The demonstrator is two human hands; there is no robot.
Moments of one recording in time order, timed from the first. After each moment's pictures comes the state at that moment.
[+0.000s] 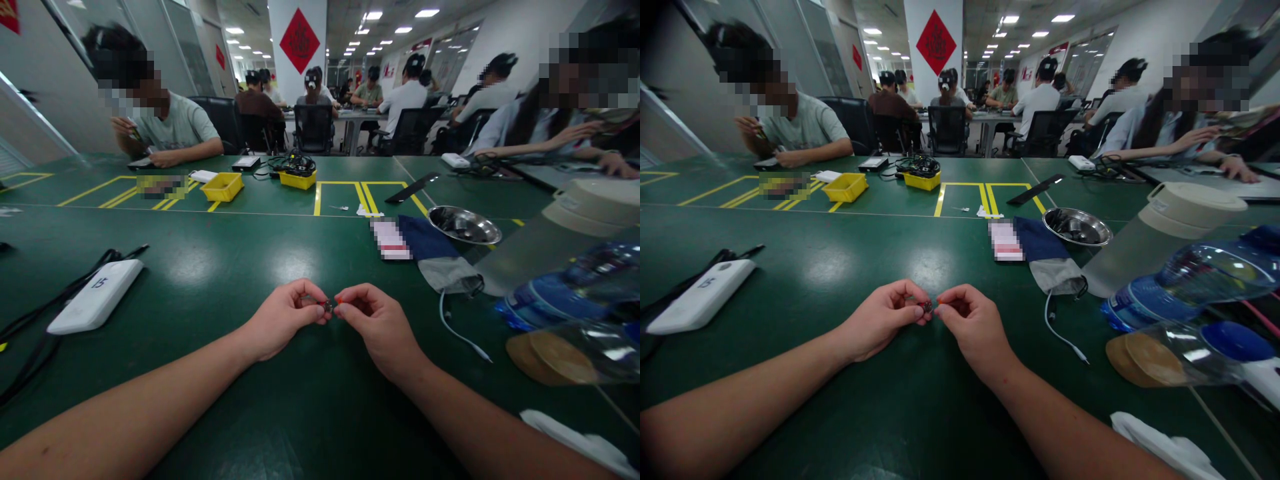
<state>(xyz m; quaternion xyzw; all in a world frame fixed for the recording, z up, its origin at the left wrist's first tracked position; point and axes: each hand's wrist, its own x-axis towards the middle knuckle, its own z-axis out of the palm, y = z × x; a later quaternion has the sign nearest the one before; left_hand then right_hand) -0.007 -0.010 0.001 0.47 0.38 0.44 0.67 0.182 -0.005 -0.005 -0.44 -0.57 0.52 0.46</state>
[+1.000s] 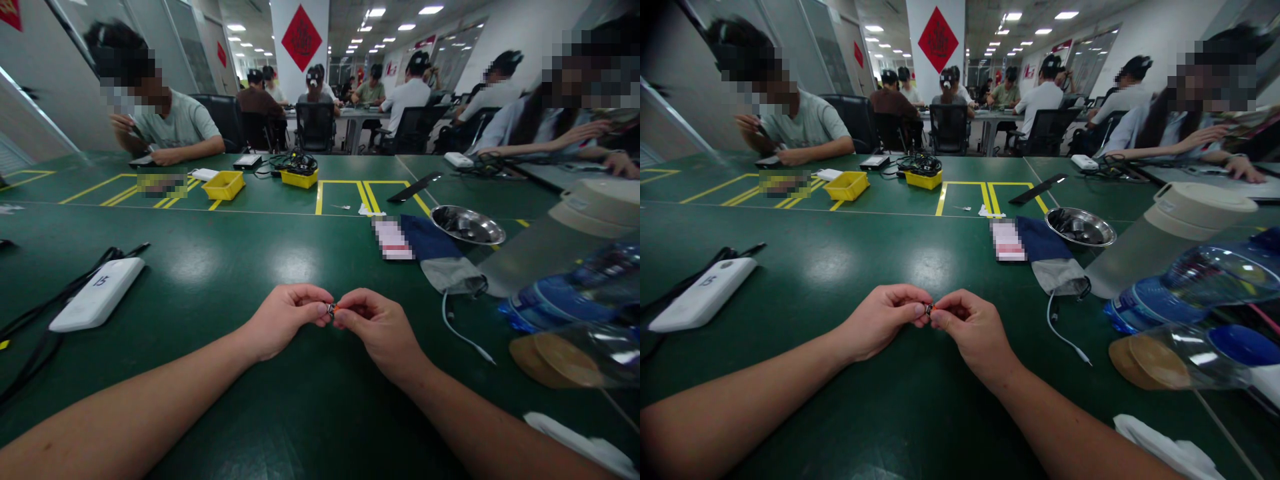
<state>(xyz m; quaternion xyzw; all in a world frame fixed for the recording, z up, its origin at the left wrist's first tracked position) -0.010 -0.009 -0.002 0.47 0.40 0.43 0.66 0.180 -0.008 -0.001 -0.40 -0.58 0.56 0.44</state>
